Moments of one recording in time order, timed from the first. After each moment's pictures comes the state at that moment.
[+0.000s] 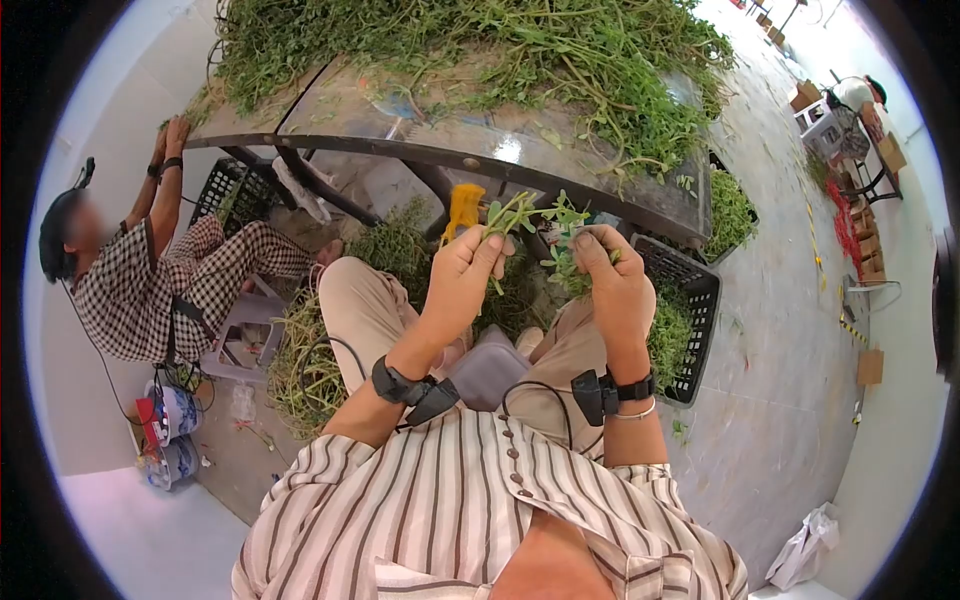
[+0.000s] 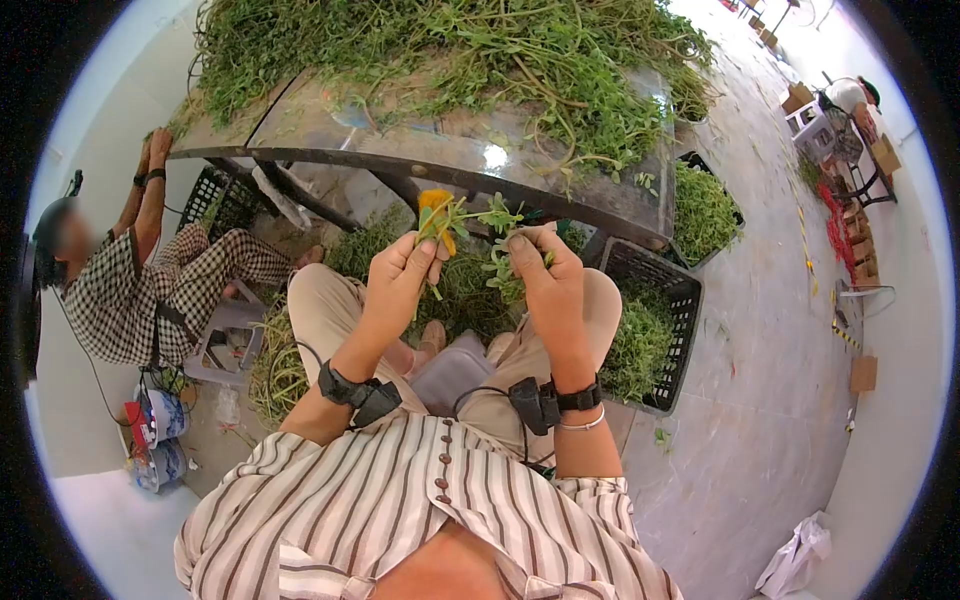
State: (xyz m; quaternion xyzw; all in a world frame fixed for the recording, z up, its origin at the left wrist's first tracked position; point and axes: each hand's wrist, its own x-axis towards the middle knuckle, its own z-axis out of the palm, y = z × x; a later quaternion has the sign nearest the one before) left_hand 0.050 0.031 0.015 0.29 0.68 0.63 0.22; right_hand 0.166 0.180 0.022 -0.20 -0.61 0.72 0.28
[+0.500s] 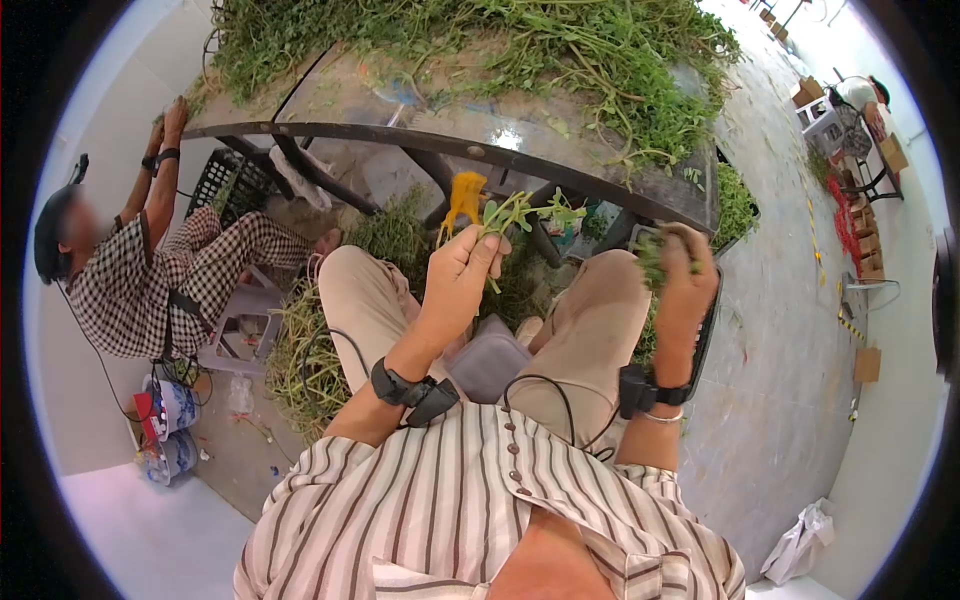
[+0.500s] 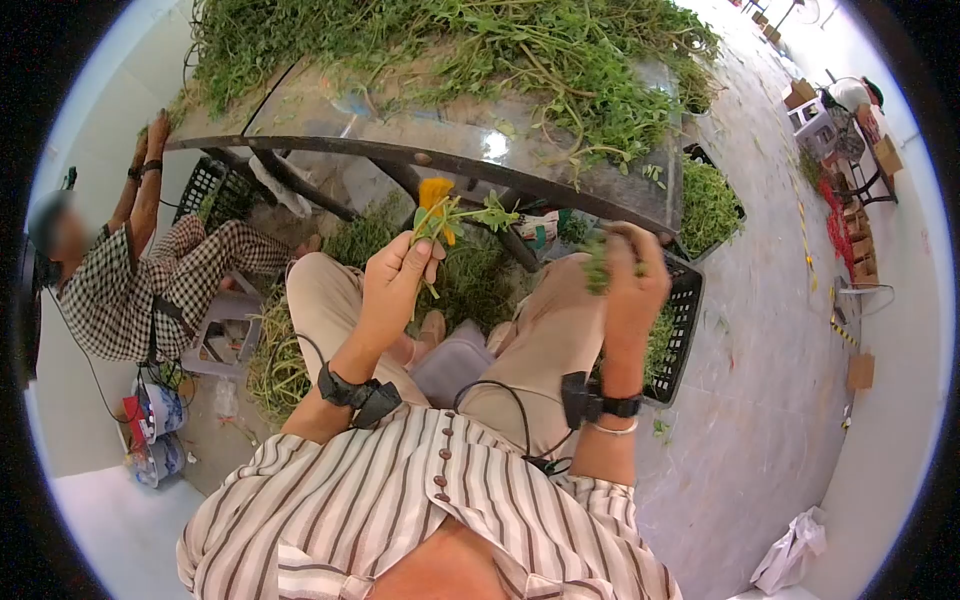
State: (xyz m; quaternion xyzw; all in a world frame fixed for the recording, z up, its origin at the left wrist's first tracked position) left_hand 0.053 0.020 0.015 0.30 0.69 0.63 0.19; right_hand 0.204 0.218 0.026 -0.31 -0.71 0.46 0.43
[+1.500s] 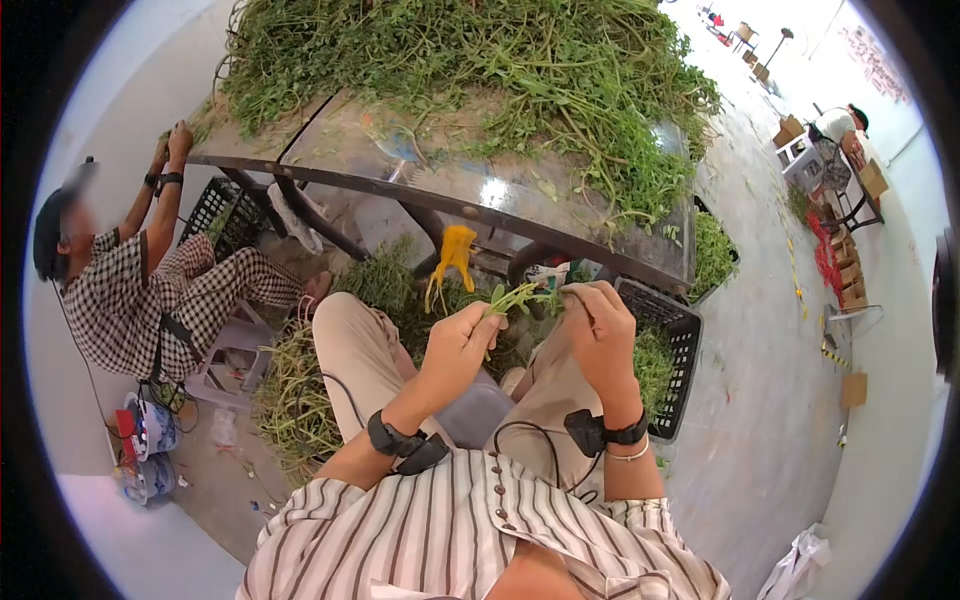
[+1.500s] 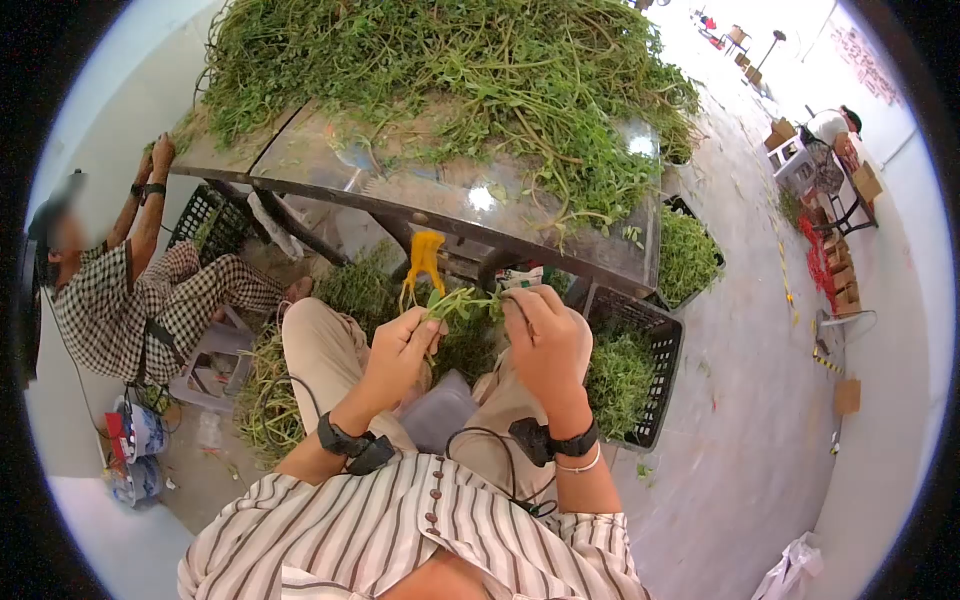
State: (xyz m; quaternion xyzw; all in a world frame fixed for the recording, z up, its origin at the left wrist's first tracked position) left_hand 0.065 0.013 0.009 0.32 0.73 0.57 0.21; right_hand 0.172 0.182 0.029 -0.16 -0.85 0.37 0.33
